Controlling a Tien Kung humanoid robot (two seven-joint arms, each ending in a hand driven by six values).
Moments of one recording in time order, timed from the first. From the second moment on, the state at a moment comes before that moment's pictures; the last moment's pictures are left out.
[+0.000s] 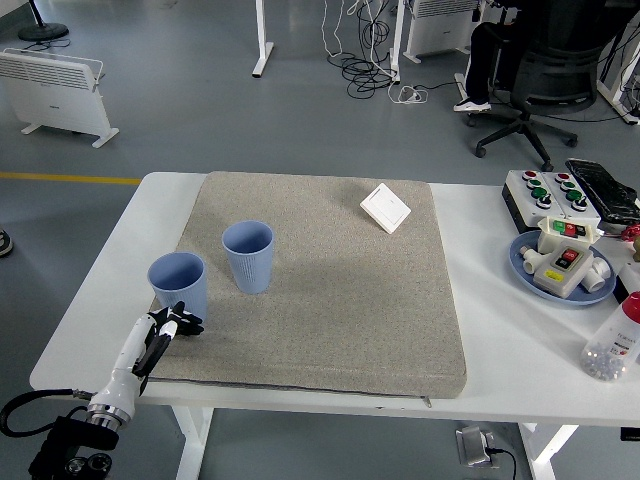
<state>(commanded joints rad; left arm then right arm) -0.20 0.00 -1.50 -0.95 1.54 -0.03 -0.41 0.11 -0.09 1.45 0.18 -1.02 -0.02 -0.21</state>
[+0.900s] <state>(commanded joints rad) -0.31 0.01 -1.50 -0.84 1.54 -0.03 -0.44 0.11 -0.09 1.44 0.18 -1.01 -0.03 -0.21</state>
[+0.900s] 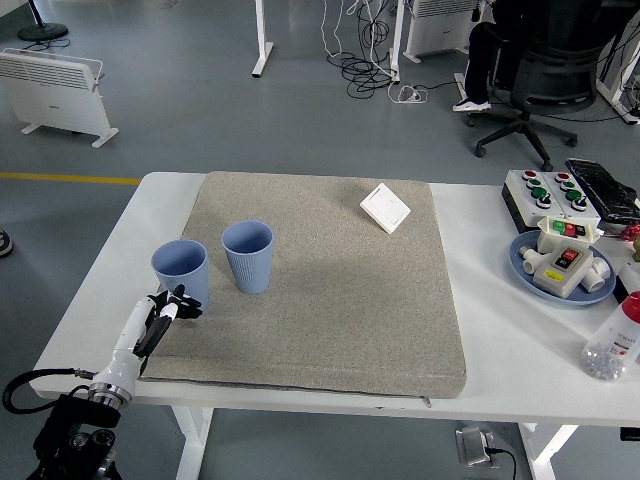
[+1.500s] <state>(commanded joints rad) -0.37 0.01 -1.50 -0.75 1.54 -0.02 -0.46 0.10 -0.09 1.43 0.18 -1.01 -0.03 -0.21</state>
